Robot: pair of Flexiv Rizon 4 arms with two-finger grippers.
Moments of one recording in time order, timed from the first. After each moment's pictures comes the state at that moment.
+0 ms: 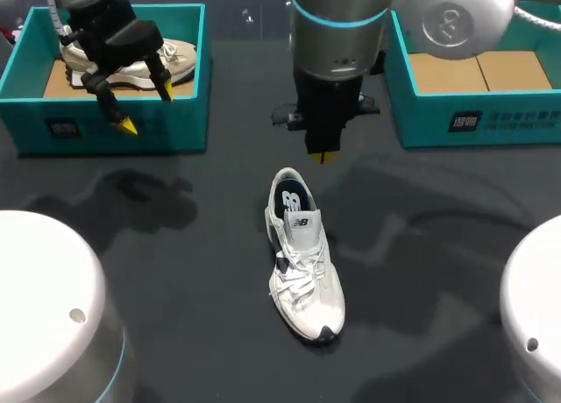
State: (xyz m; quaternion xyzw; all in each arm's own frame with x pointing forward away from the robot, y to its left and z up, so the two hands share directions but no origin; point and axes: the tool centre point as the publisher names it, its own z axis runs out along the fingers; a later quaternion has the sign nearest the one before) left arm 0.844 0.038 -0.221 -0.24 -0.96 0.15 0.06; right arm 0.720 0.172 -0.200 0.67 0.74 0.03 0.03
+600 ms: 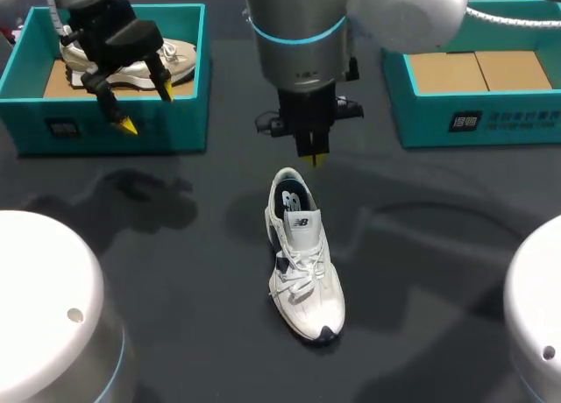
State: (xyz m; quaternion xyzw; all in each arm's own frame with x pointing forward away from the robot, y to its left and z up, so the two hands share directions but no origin) left arm 0.844 0.038 -0.222 -0.24 -0.96 0.15 0.06; right arm 0.728 0.180 -0.211 0.68 0.73 0.01 0.09
